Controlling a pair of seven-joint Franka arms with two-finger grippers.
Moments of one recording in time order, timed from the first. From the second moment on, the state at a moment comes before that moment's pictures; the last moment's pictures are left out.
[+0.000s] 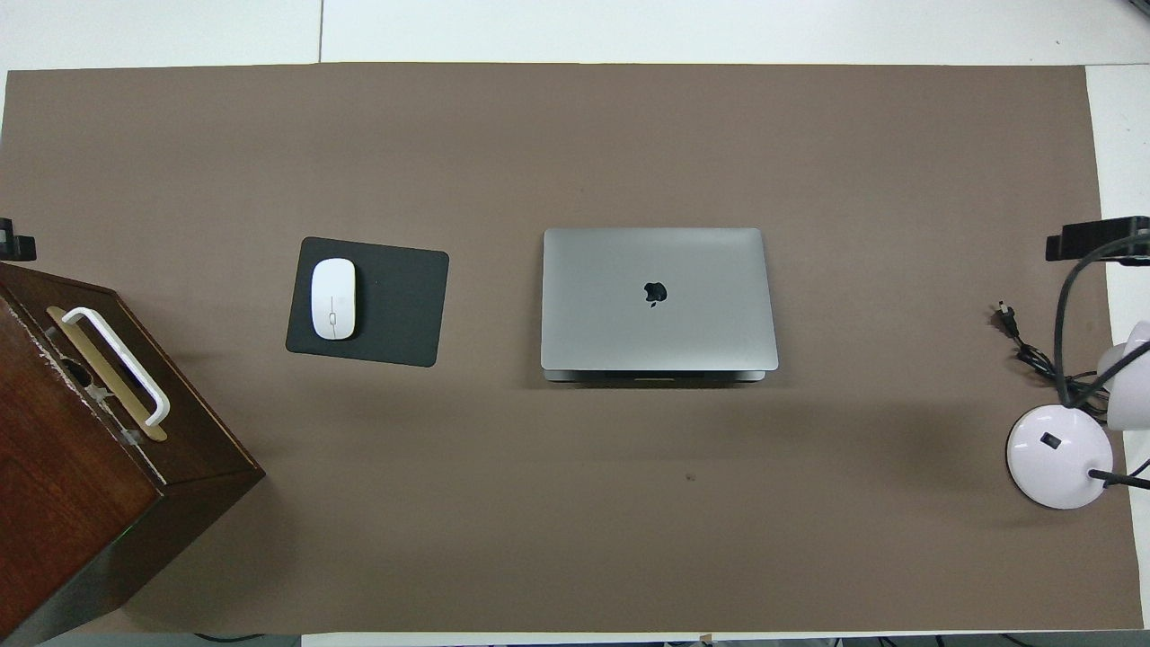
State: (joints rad) left arm 0.03 -0.08 0.03 -1.73 -0.02 1.86 0.09; right arm -0.11 -0.11 0.02 -1.78 0.04 1.84 -0.03
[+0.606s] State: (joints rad) left arm -0.06 -0.17 0.02 -2.06 -0.03 2.23 0.09; right arm -0.08 -0.14 0.03 -2.07 0.04 2.22 -0.02
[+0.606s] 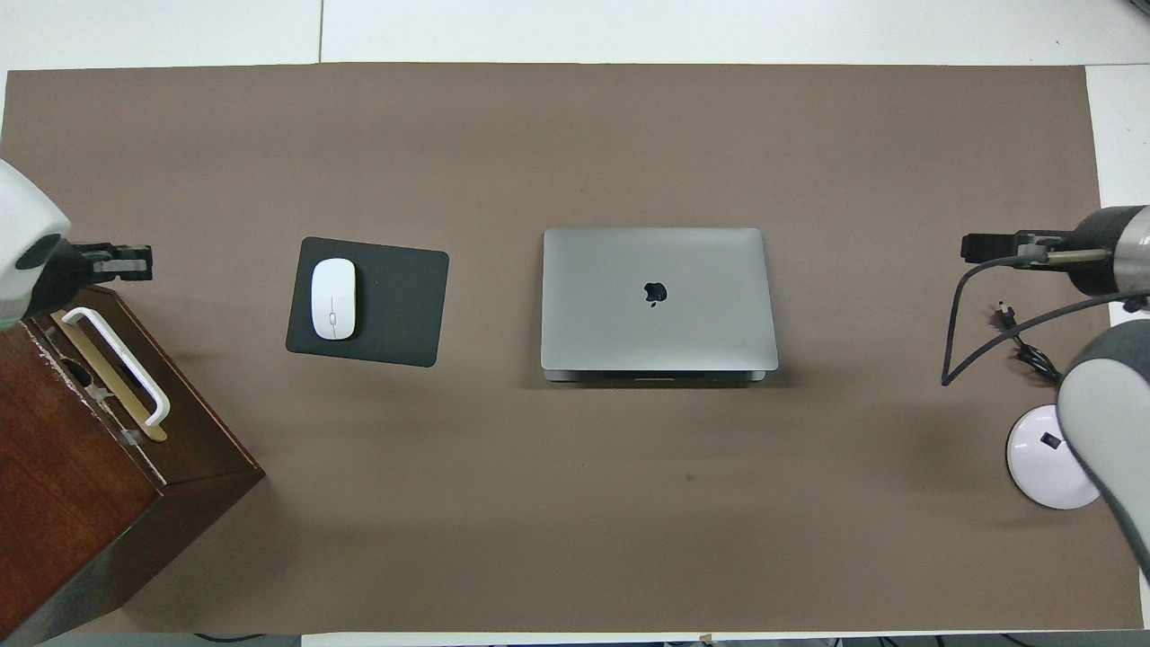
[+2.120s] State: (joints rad) left arm -0.42 -0.08 0.01 -2.69 -0.06 3.40 -0.04; right arm 0.59 -0.18 0.04 -2.55 1.34 3.15 0.01
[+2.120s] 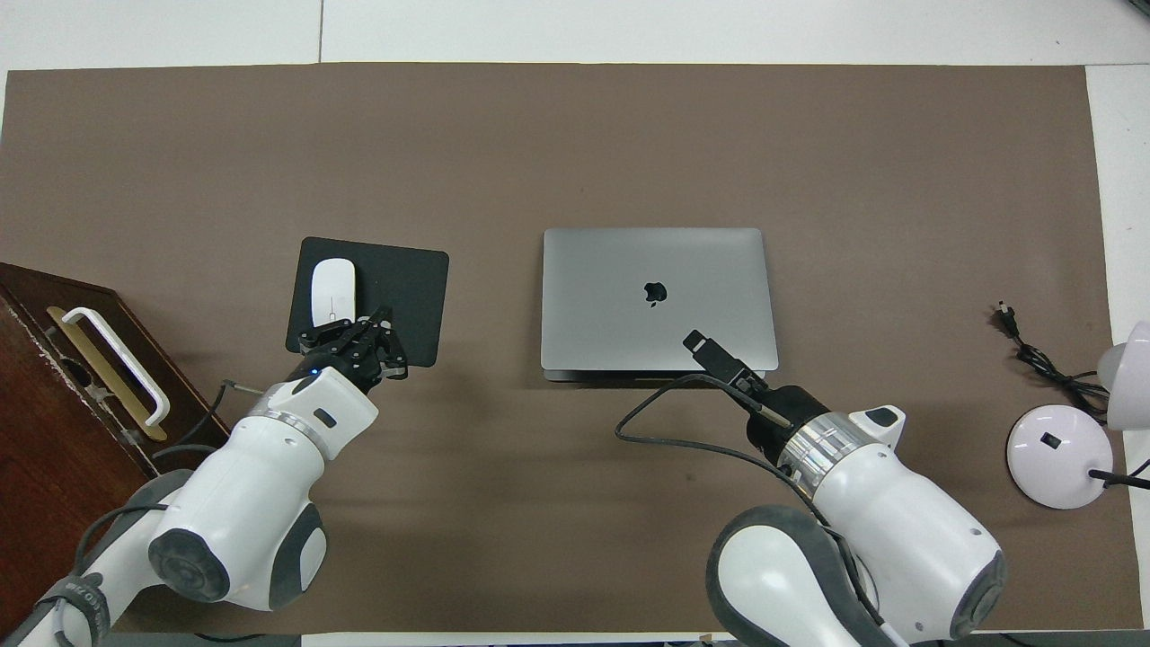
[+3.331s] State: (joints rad) left arm -0.67 0.11 0.01 -2.64 -0.06 3.48 -0.06; right arm 0.64 -0.08 0.05 -2.51 1.64 3.19 -0.09
